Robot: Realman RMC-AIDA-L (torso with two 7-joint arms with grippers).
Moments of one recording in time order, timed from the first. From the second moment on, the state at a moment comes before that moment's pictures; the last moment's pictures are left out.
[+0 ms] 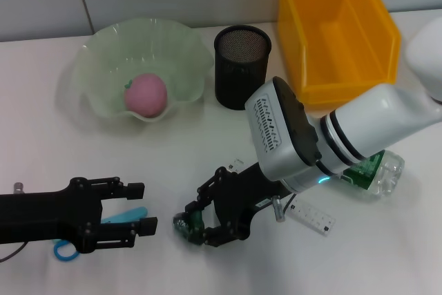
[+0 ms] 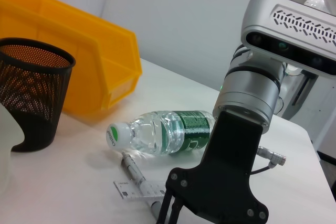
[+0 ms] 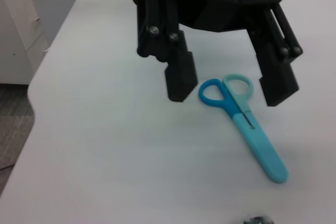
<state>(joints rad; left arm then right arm) -0.43 -2.01 0.95 0.65 1.89 1.67 -1.42 0.79 2.09 -1.57 -0.54 -1.83 -1.18 1.36</state>
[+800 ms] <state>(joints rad) -0.42 -2.01 0.94 0.65 1.89 1.68 -1.40 0.68 2.08 -1.54 -0.69 -1.82 -1.22 1.38</state>
